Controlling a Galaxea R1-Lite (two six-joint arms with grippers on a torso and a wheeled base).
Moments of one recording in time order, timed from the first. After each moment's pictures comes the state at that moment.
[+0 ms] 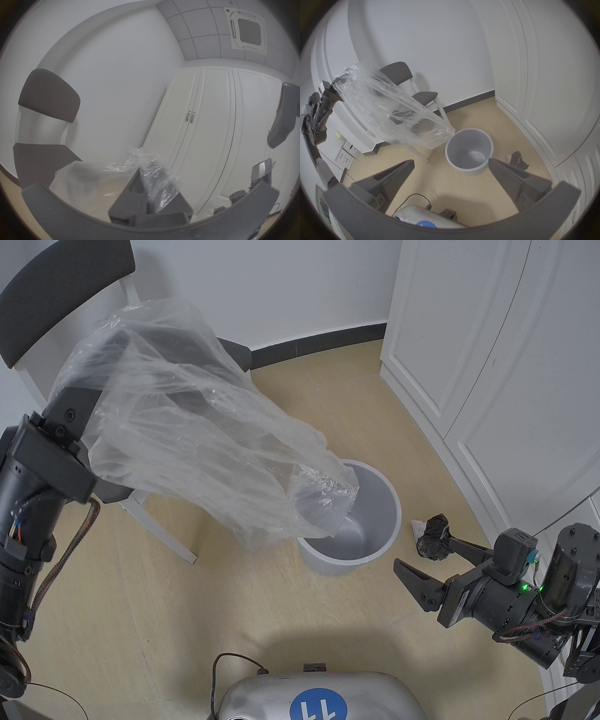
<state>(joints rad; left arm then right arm) -0.77 1.30 -0.46 -1.49 0.10 -0.01 0.84 1.47 -0.37 -0.95 -0.39 0.21</state>
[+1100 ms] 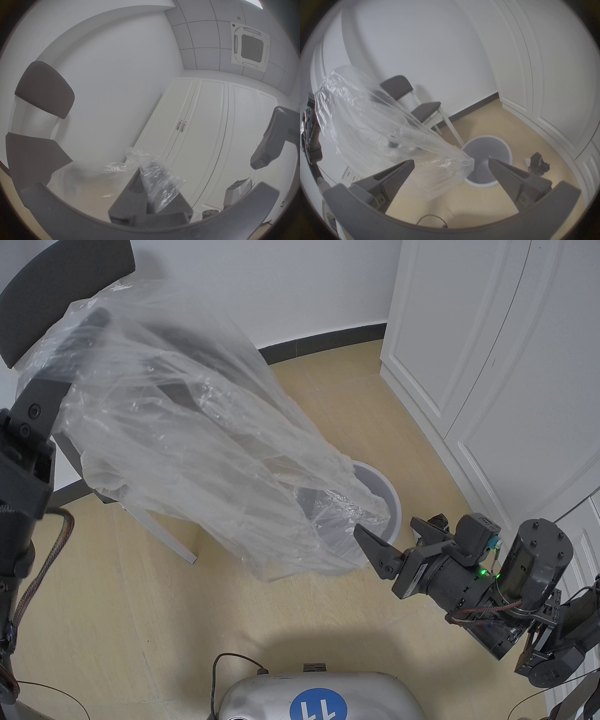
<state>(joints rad) -0.87 1.25 -0.46 -1.49 0.10 -0.06 0.83 1.72 -0.44 -1.31 -0.35 0.28</state>
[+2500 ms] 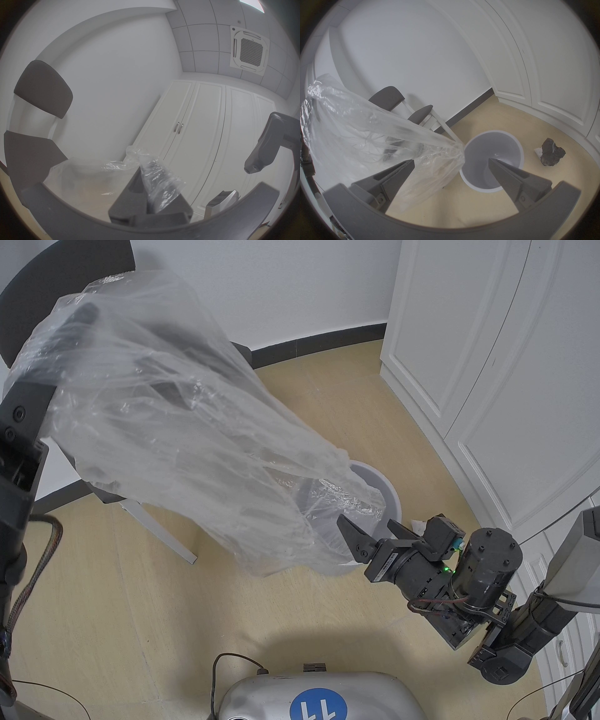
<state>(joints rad) -0.89 1.23 -0.45 -1.50 0.09 -0.06 0.77 1.97 -0.51 -1.55 -0.33 0.41</state>
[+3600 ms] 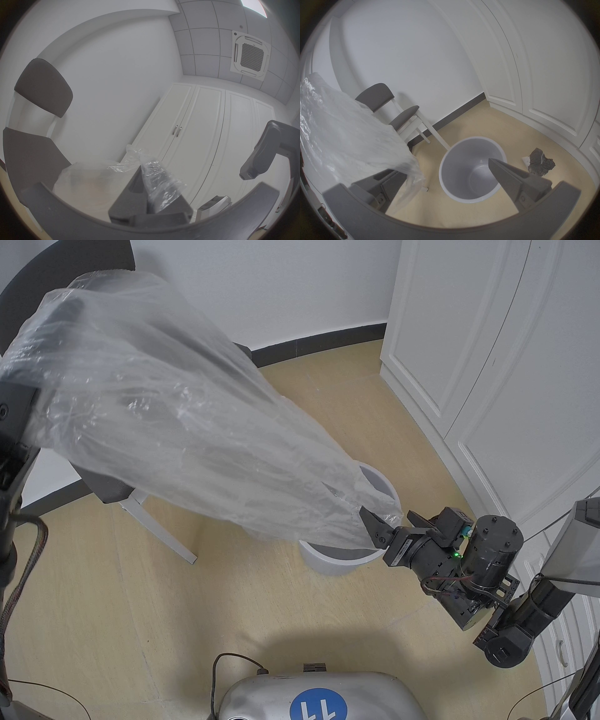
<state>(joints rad) -0.91 1.21 -0.45 -1.50 0.09 -0.08 0.65 2.00 -0.52 -1.55 -0.29 0.36</state>
